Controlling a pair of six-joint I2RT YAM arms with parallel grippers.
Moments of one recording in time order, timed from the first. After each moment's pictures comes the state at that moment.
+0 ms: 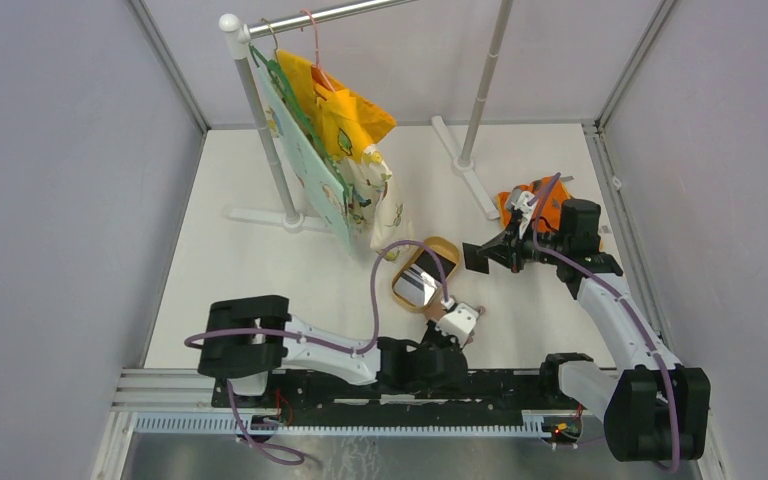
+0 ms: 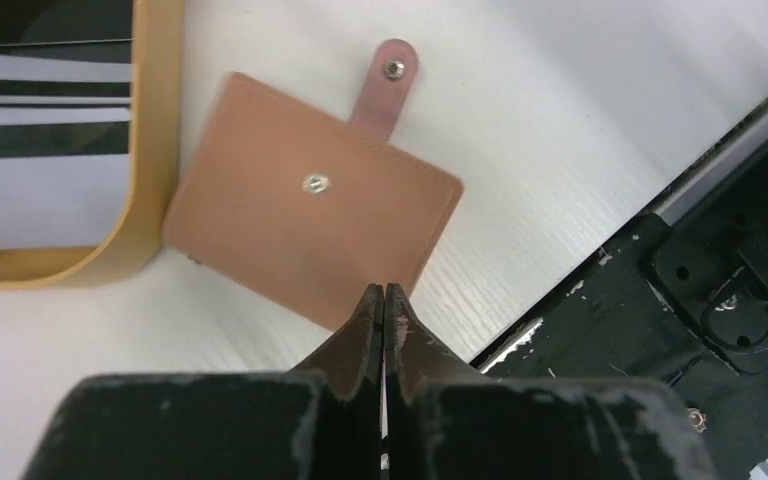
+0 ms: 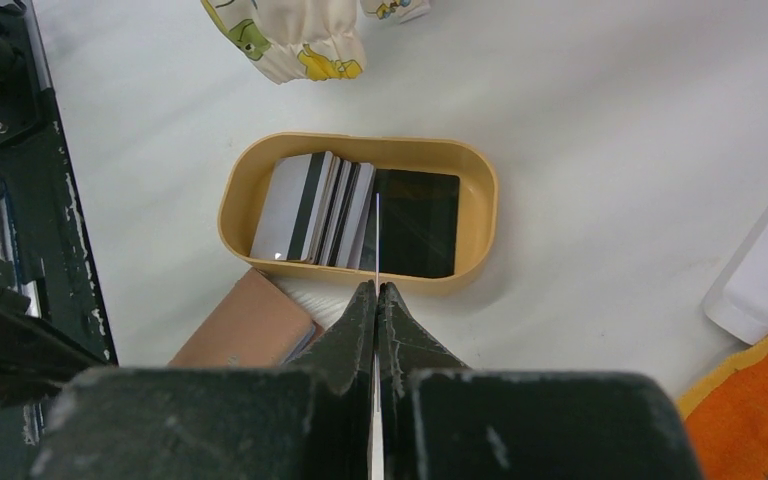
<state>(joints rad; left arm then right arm) -1.57 1.75 0.94 0.06 -0.71 -0.58 0.02 1.05 0.64 -0.22 -1.02 -0.41</state>
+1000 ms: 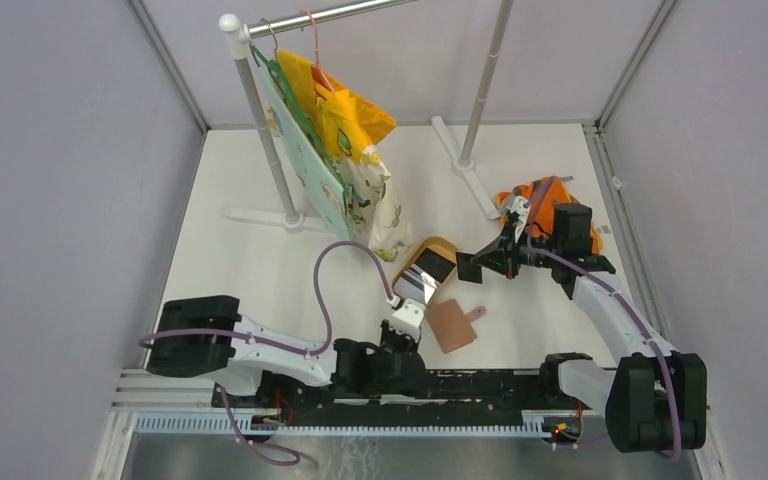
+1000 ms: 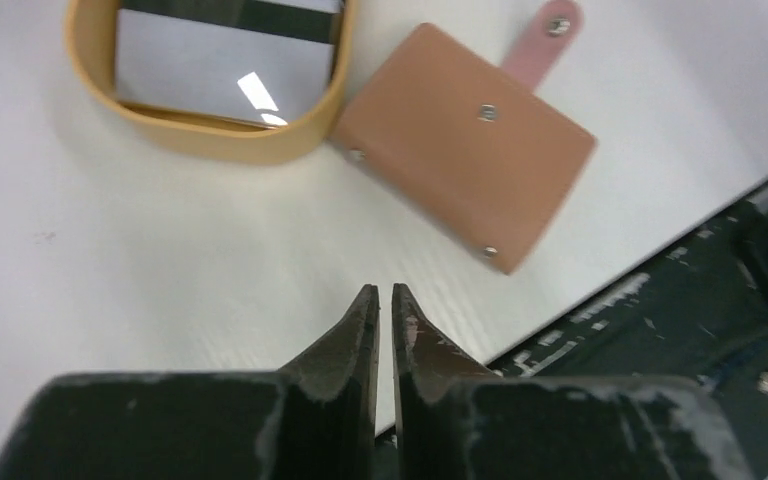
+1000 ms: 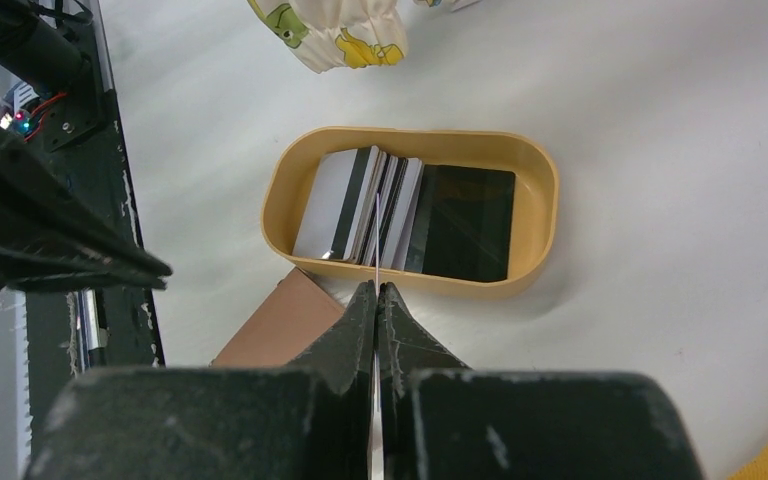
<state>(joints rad) -1.63 1.48 0.67 0.02 -0.85 -0.81 0.04 1.09 0.60 -0.17 -1.10 -0.36</state>
